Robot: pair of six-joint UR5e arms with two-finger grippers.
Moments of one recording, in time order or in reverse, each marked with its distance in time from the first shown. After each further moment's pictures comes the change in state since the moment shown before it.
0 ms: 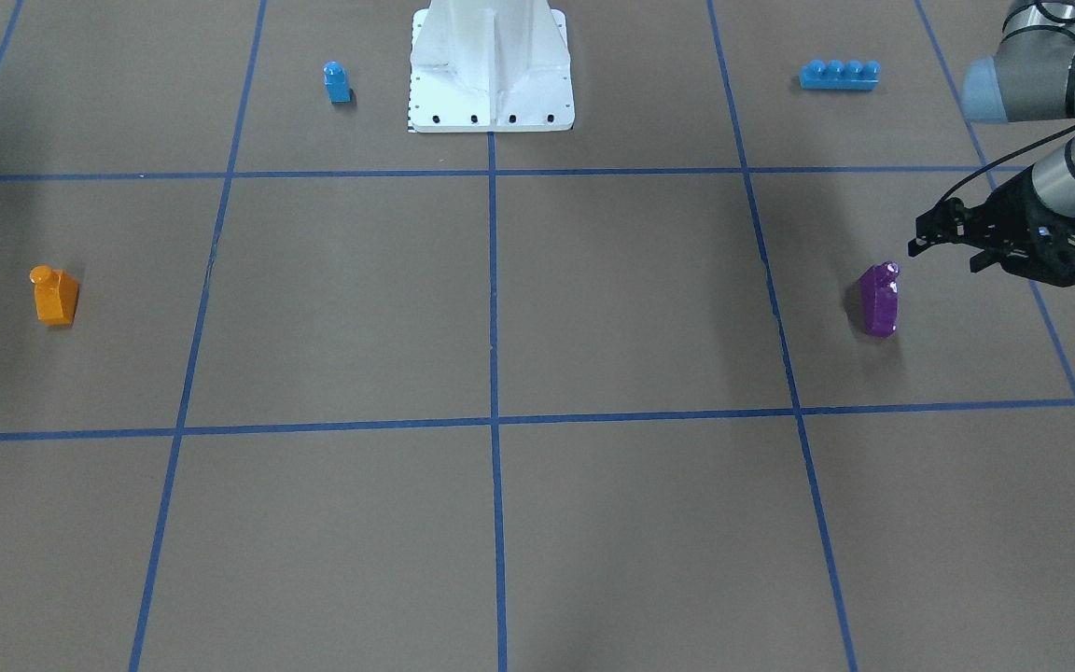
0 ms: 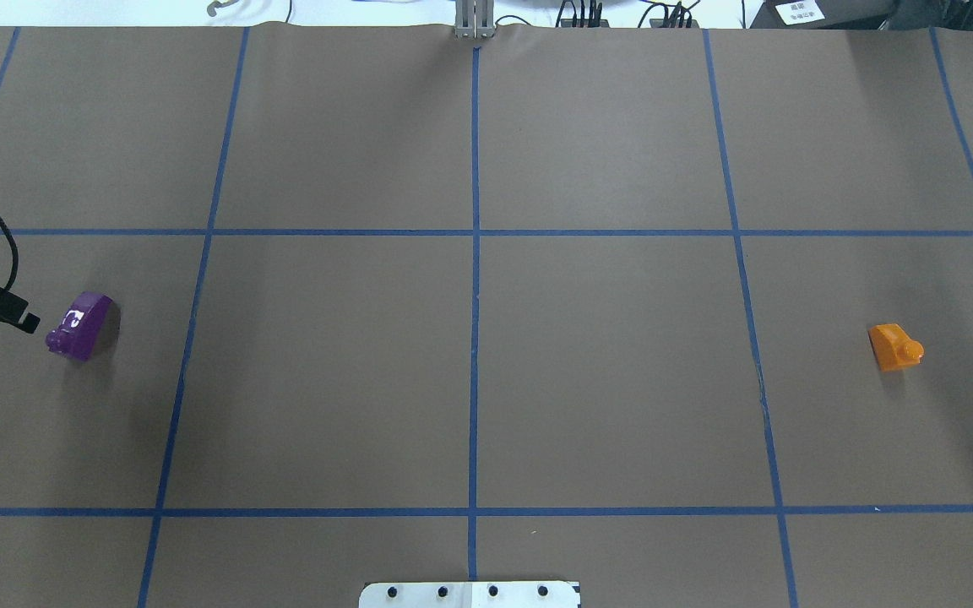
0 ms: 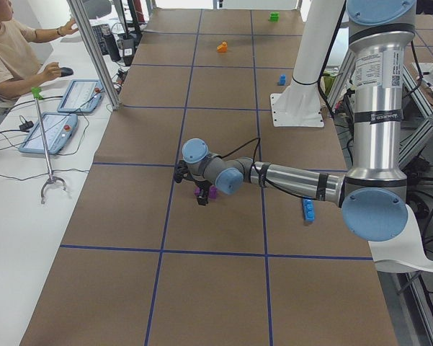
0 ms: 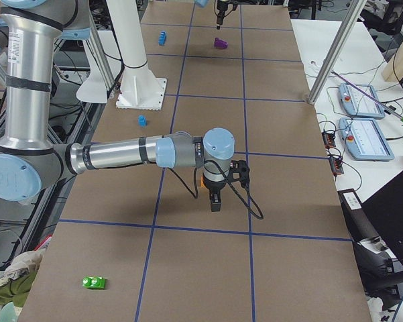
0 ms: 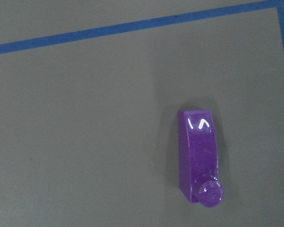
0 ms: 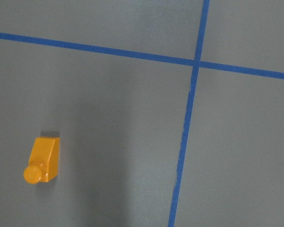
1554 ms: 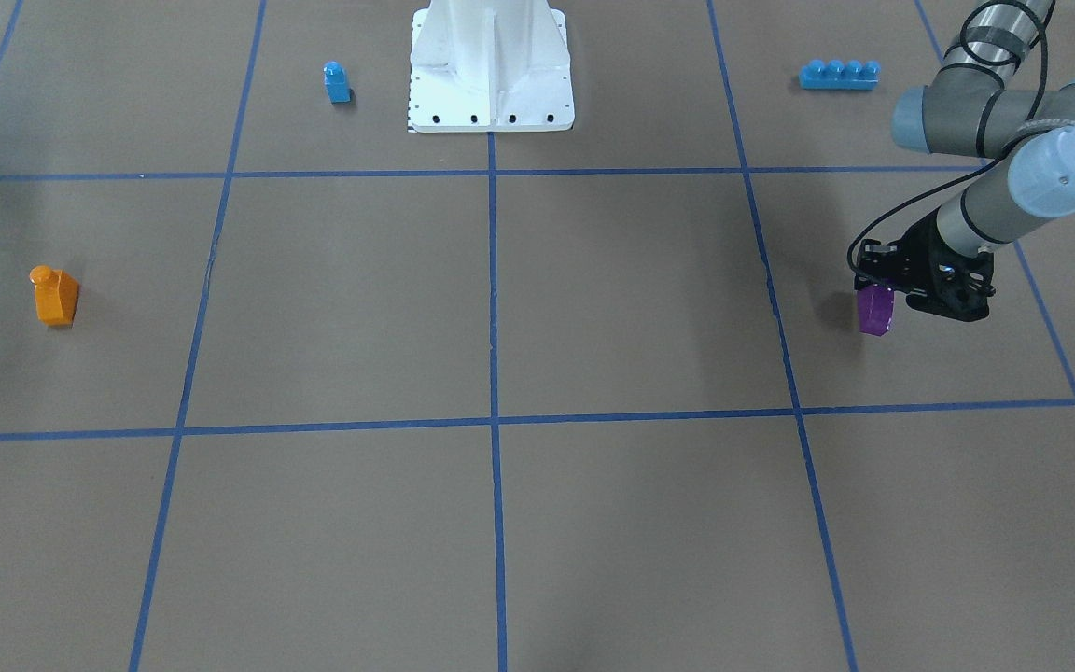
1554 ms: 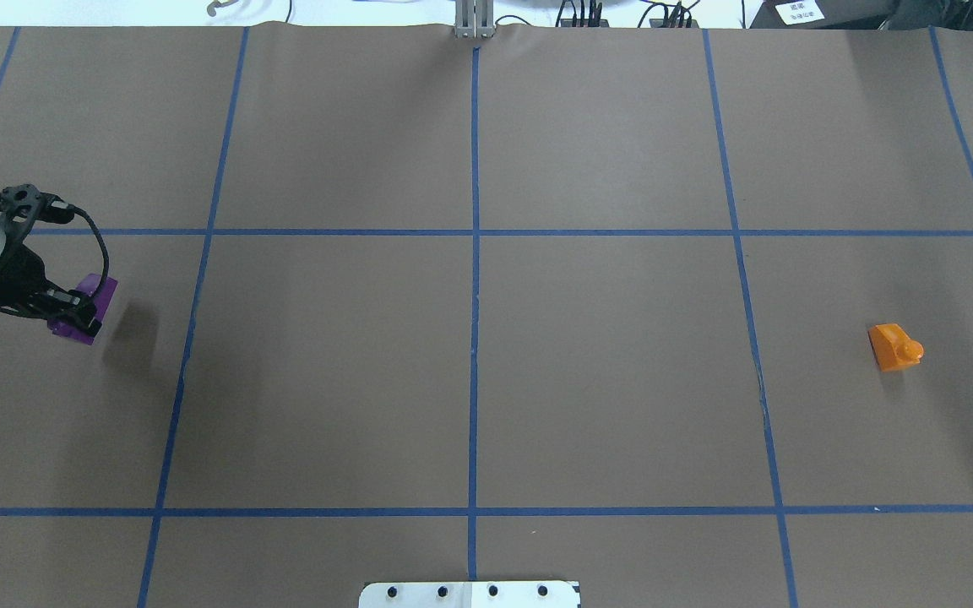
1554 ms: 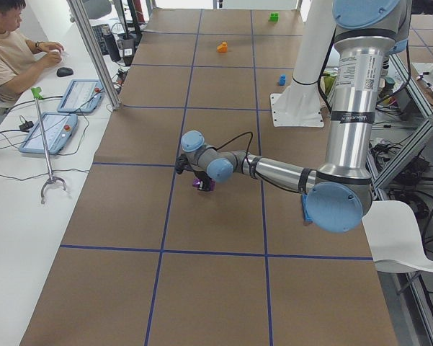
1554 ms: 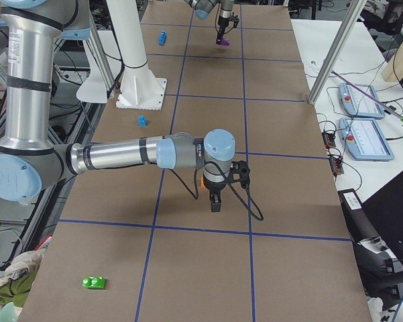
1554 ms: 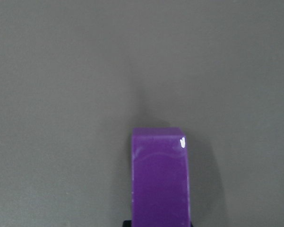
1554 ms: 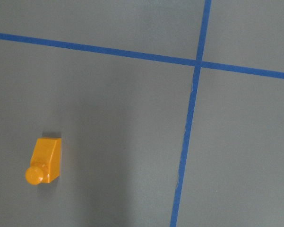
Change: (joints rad) left arm 0.095 -0.121 0.041 0.036 0.065 -0.089; right arm 0.000 0.008 -0.006 0.001 0.008 -0.001
